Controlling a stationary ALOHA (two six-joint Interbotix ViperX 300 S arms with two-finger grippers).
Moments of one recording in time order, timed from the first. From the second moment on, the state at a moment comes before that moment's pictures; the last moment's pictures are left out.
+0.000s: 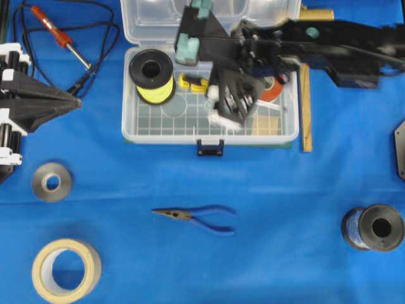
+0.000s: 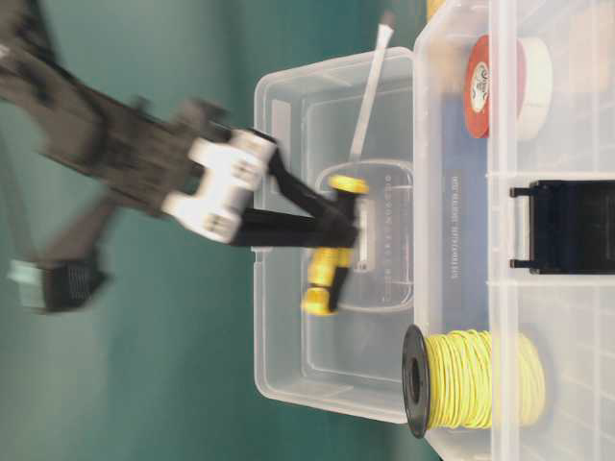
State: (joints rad) left arm 0.03 -0.96 1.19 -0.03 -0.30 0.00; right arm -0.12 0.04 0.18 0.00 0.80 0.26
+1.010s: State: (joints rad) left arm 0.03 -0.96 1.19 -0.03 -0.30 0.00; right arm 0.18 0.45 0.09 0.00 0.56 0.47
